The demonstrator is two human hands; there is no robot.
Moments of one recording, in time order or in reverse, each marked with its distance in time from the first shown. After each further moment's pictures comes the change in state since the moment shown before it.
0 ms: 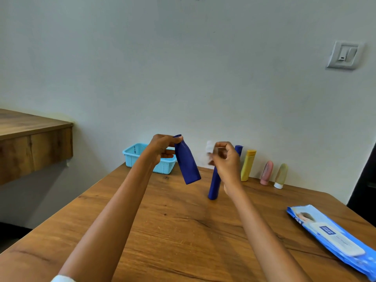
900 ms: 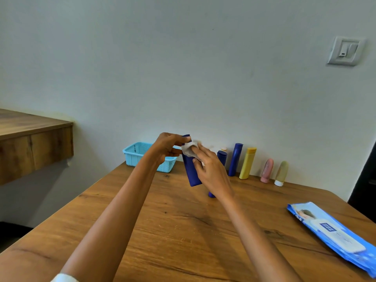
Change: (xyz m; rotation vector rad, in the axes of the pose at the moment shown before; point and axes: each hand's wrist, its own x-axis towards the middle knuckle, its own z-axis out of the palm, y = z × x) left_hand -0.006 0.003 0.012 0.040 -0.091 0.046; right_hand -0.016 0.015 0.017 -0.696 -0.298 -0.368
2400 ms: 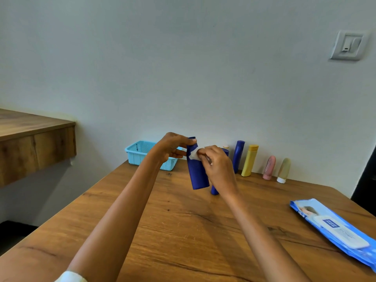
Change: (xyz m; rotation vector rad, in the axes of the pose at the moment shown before) left_hand -0.001 -0.002 0.001 0.136 -0.100 -0.017; right_hand -0.004 0.000 -0.008 -0.018 0.150 -0.022
